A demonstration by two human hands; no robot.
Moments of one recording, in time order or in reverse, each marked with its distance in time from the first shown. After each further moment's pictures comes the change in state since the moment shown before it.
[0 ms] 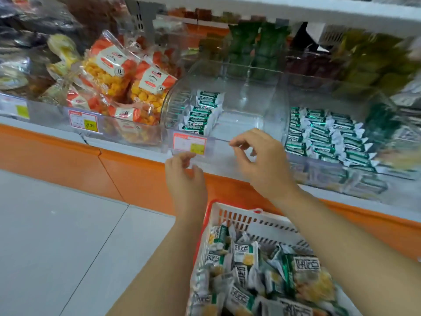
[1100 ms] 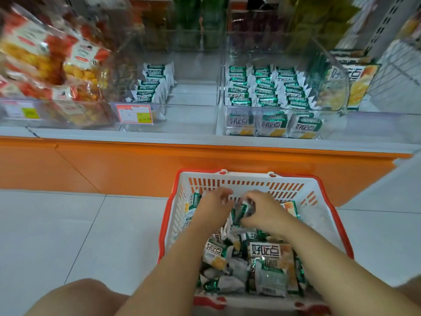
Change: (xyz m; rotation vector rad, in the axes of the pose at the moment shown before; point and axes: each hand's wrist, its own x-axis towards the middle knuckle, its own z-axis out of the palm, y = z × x) left_hand -0.139 -0.021 0.037 0.402 -1.042 -0.127; right_hand -0.195 0.053 -0.041 0.045 -0.668 0.774
